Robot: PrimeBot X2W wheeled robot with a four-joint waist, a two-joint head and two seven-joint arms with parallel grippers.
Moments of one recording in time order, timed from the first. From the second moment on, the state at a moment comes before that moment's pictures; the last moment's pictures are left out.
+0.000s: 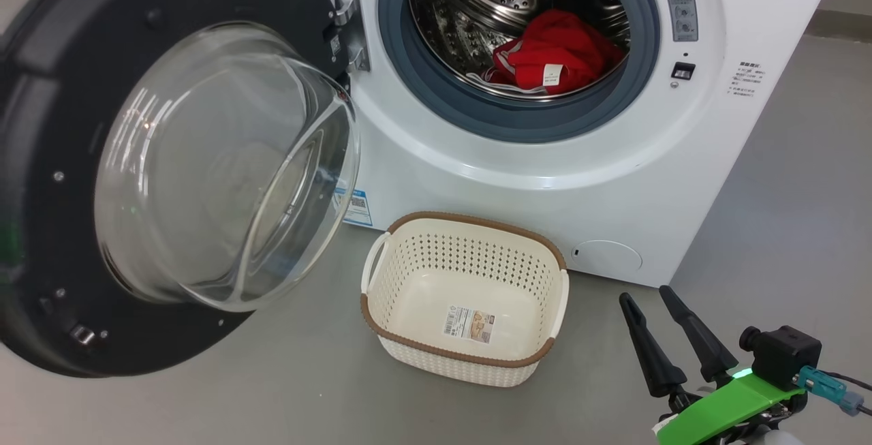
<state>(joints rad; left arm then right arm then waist) -0.79 0.41 0.38 0.78 -1.08 0.05 0.82 -0.10 -0.25 0.25 0.23 0.61 0.13 -0.26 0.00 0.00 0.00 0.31</state>
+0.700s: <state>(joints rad) -0.58 0.26 0.34 0.35 -1.23 0.16 1.14 -0.10 -0.25 0.26 0.24 0.61 0.13 -0.26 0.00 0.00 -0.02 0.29</state>
